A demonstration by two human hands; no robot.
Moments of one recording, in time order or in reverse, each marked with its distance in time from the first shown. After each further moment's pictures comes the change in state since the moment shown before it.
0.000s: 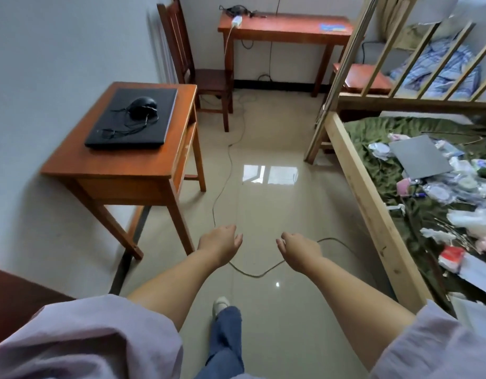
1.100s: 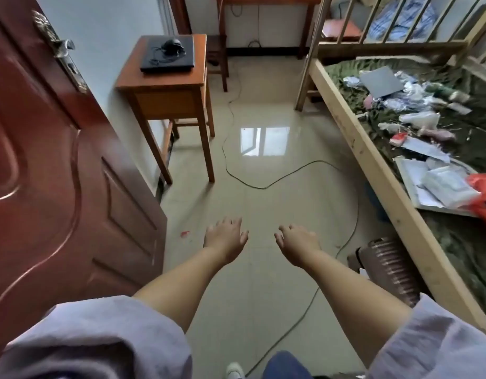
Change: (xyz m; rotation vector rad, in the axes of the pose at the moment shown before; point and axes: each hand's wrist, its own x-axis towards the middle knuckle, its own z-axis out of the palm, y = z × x) left_hand -0.529 -0.052 0.145 0.136 0.006 0.073; right_hand -0.517 -0.122 0.195 -0.025 0.034 0.051
